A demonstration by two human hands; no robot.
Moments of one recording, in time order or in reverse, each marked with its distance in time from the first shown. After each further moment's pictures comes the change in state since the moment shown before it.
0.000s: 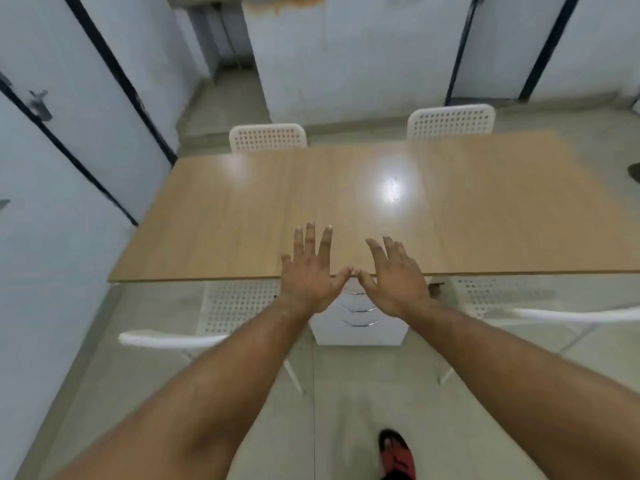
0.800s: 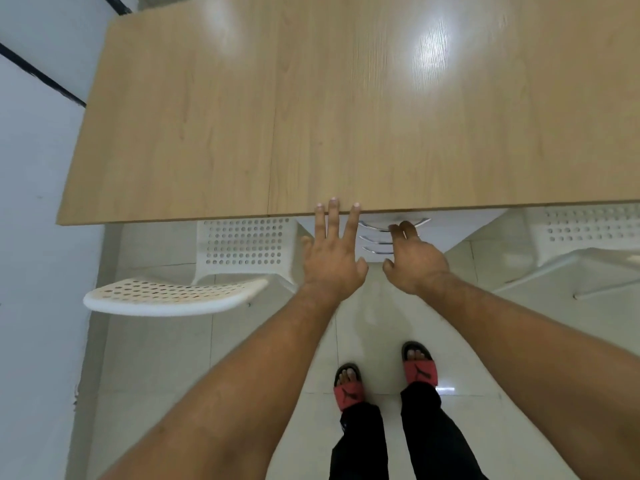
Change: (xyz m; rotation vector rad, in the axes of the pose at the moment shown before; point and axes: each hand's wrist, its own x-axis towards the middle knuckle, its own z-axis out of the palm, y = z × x) left_hand 0.041 -0.030 0.186 0.053 -0.296 -0.065; right_hand 0.082 0.072 0.200 -0.048 -0.433 0.133
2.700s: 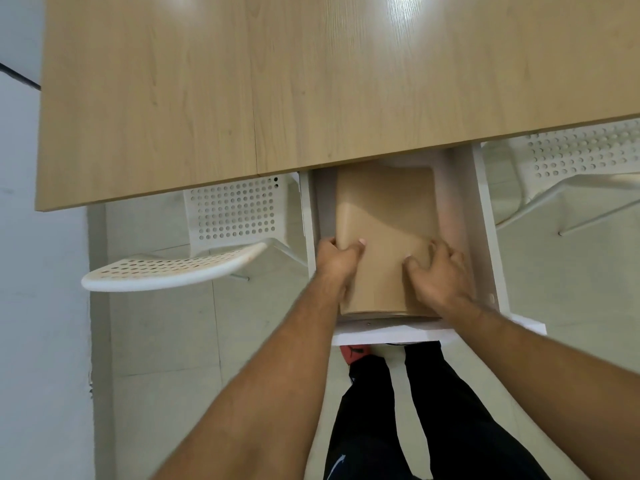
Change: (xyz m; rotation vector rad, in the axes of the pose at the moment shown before) left_hand -0.063 0.014 0.022 -1.221 -0.288 -0.785; right_hand -0.120 0.008 0.054 0.574 0.029 0.537
